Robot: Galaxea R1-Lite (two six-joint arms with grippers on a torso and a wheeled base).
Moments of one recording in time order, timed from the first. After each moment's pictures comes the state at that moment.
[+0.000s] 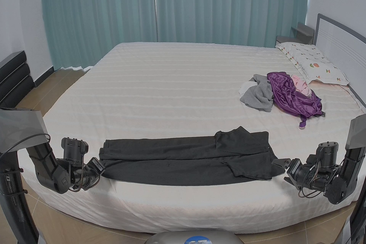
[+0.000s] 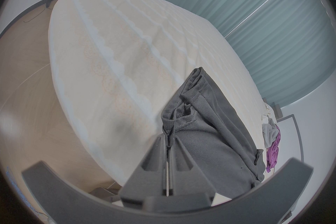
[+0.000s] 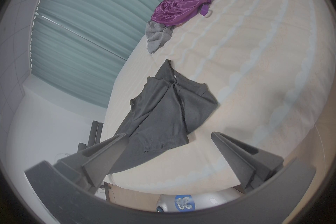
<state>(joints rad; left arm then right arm) -0.07 2.17 -0.51 -0.86 0.02 -0.90 0.09 2.12 -0.17 -1.34 0.23 0.86</state>
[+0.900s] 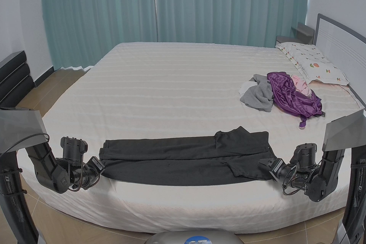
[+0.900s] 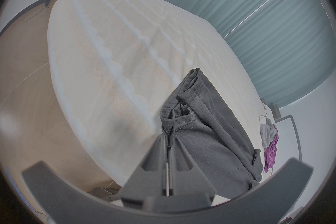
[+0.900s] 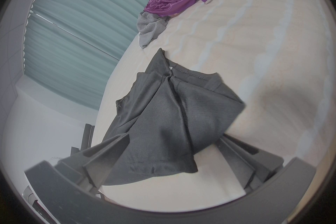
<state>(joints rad) -0.07 2.16 -0.50 -0.86 0.01 -0.90 0.18 2.32 -0.36 -1.33 0.11 0.93</state>
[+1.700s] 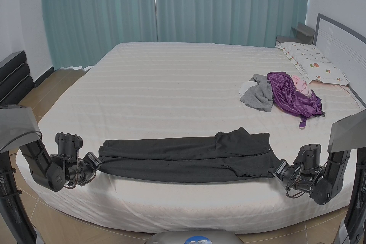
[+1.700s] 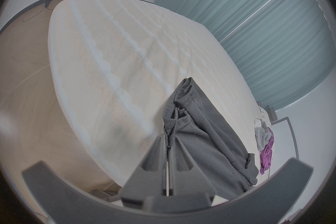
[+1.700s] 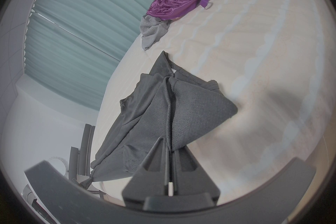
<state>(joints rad) -0.05 2.10 -0.49 -0.85 0.01 -0.90 0.20 2.25 -0.28 -1.34 0.07 0.93</state>
